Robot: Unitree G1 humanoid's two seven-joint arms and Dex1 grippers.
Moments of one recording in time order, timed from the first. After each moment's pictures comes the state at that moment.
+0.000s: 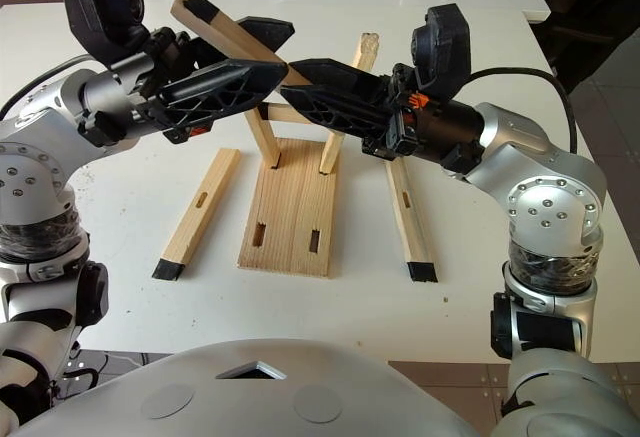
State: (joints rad) left arm -0.54 0.48 0.09 -0.42 -1.34 0.85 -0.68; right arm -0.37 -0.58 -0.11 -0.48 1.27 0.78 0.71
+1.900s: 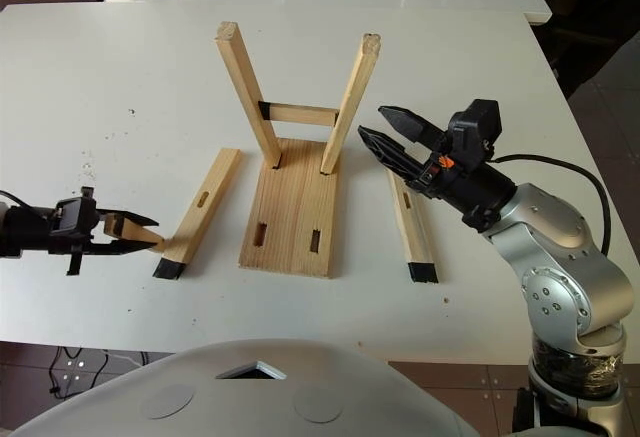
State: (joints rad) left arm 0.18 1.02 0.14 -0.08 -0.40 -0.05 -1.48; right arm 0.10 -0.60 -0.25 -0.69 0.85 0.60 0.58
